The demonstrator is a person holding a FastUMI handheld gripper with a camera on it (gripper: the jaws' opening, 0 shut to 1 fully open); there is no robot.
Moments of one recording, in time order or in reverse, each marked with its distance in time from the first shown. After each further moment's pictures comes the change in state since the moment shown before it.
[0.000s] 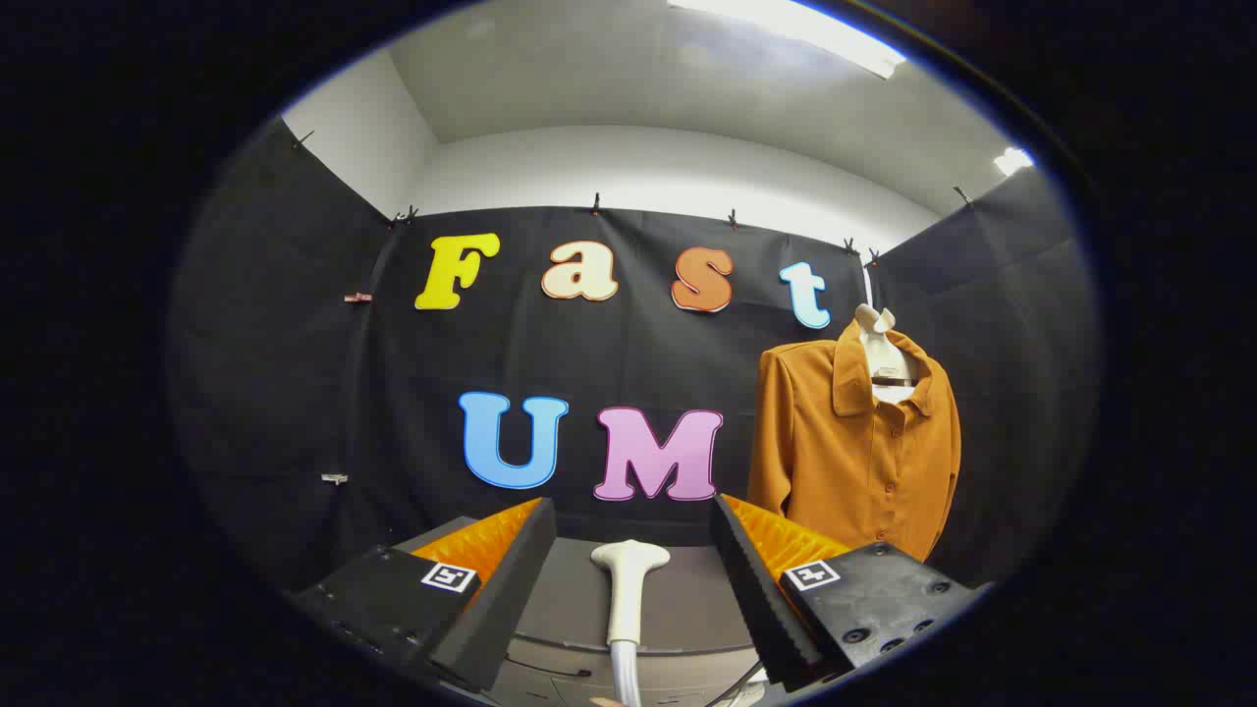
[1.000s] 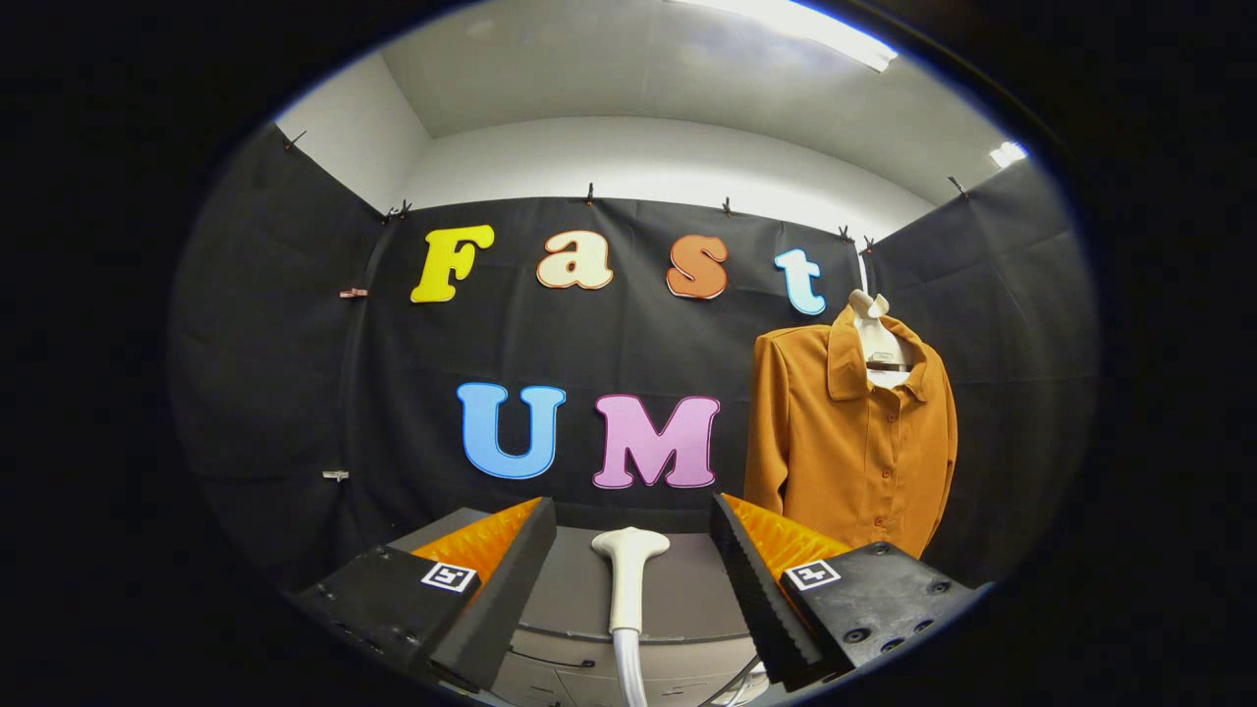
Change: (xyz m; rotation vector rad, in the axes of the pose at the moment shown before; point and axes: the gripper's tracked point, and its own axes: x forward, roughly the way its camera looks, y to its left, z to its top) arm -0.008 0.000 -0.007 0.012 0.043 -0.023
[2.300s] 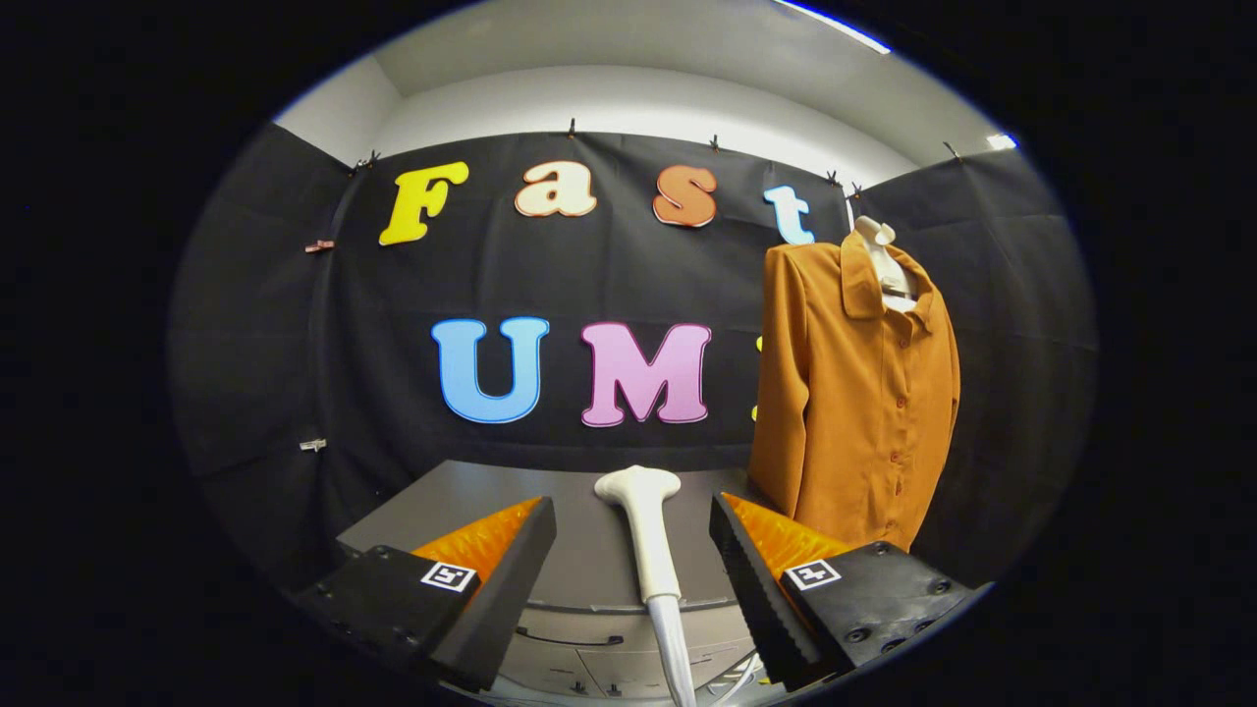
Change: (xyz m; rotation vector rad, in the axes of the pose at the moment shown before) arm 0.041 0.025 -0.088 0.019 0.231 -0.088
